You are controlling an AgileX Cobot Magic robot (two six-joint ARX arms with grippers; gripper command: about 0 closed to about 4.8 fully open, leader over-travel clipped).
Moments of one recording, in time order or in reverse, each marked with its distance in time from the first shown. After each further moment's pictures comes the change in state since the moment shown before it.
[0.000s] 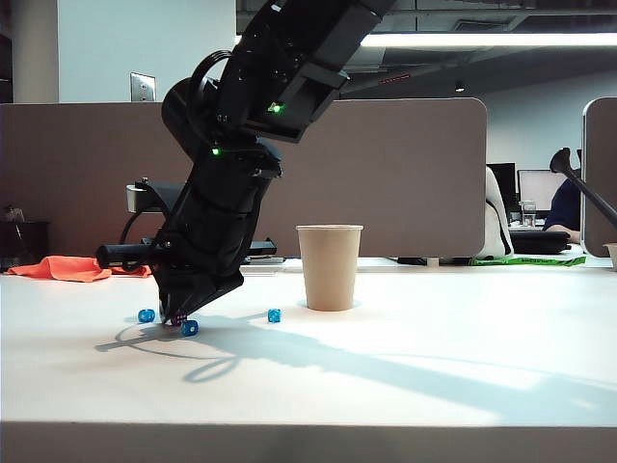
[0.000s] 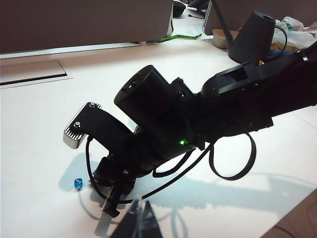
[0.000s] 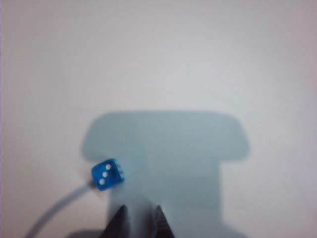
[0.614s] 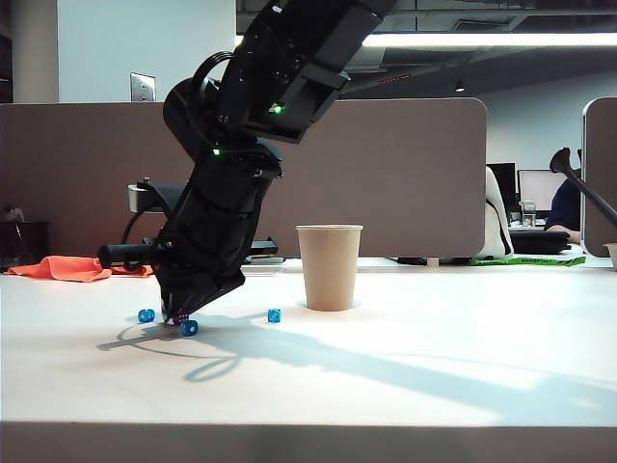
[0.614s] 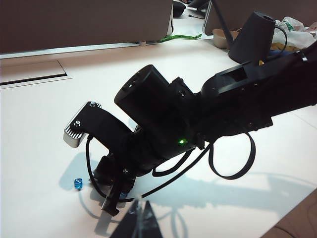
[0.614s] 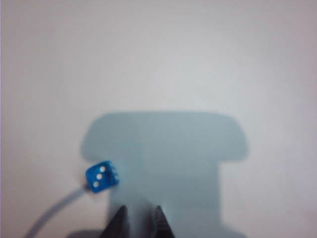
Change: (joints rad) left arm 0.000 0.000 0.000 0.000 0.000 0.000; right arm -0.003 0.000 0.001 0.006 0.005 0.000
